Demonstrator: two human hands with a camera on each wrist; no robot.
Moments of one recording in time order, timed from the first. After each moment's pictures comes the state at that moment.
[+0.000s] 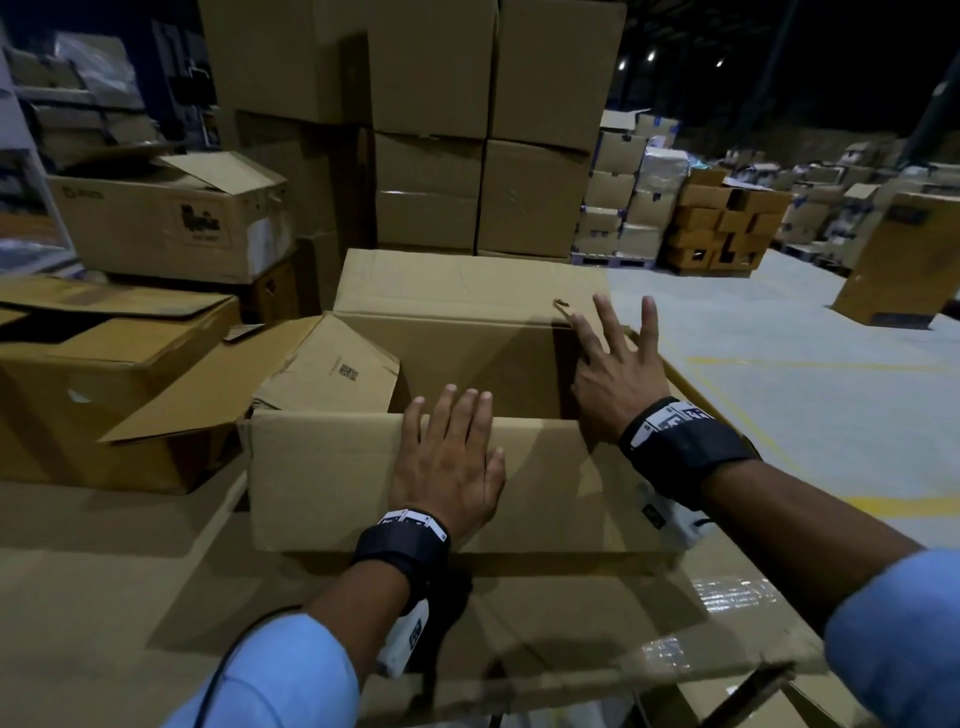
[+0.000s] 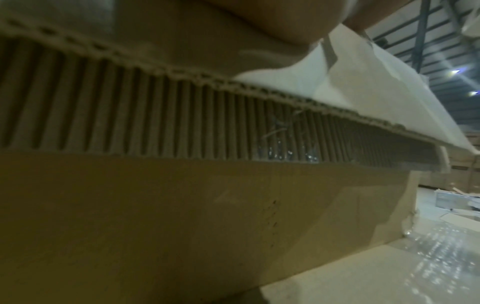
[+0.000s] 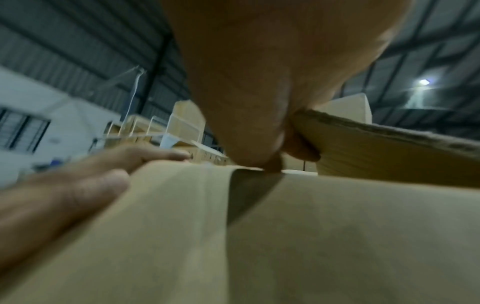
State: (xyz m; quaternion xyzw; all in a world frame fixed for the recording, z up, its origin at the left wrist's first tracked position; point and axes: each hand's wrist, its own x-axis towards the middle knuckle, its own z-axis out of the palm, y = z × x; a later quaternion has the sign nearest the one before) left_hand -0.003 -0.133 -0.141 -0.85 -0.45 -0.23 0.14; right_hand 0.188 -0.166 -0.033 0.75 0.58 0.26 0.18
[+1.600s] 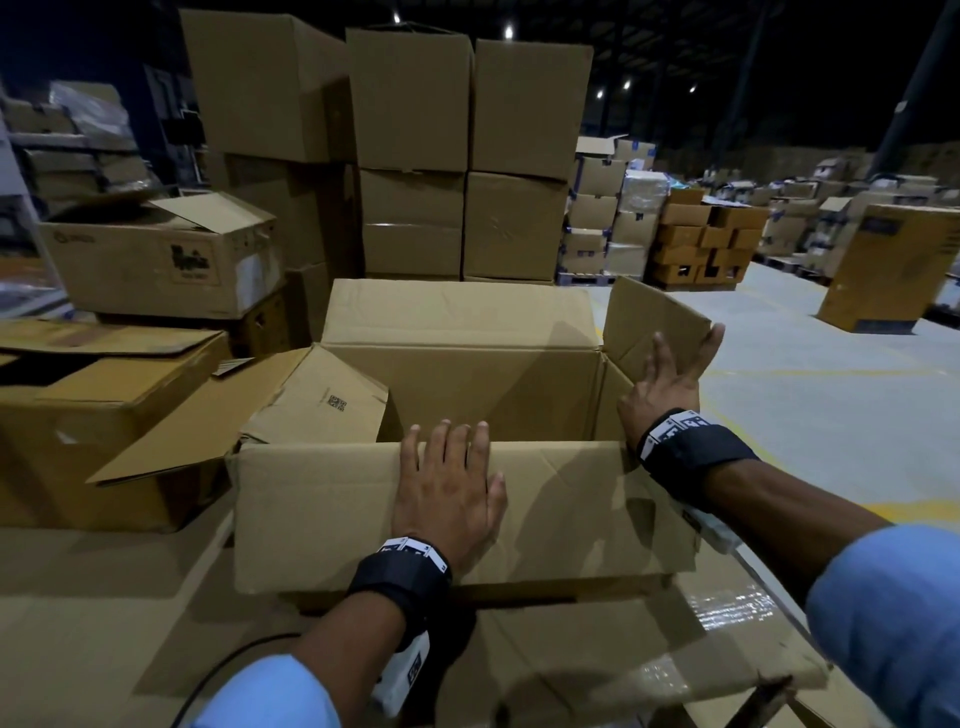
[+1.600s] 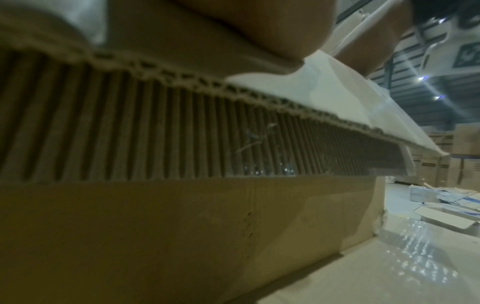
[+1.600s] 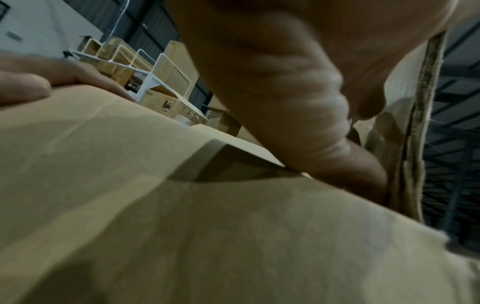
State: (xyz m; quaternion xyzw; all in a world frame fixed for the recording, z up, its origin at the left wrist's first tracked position) left_hand 0.010 -0.143 -0.136 -0.85 -0.45 -0.25 0.14; right_hand 0.223 -0.184 -0.027 0.81 0.41 0.22 0.36
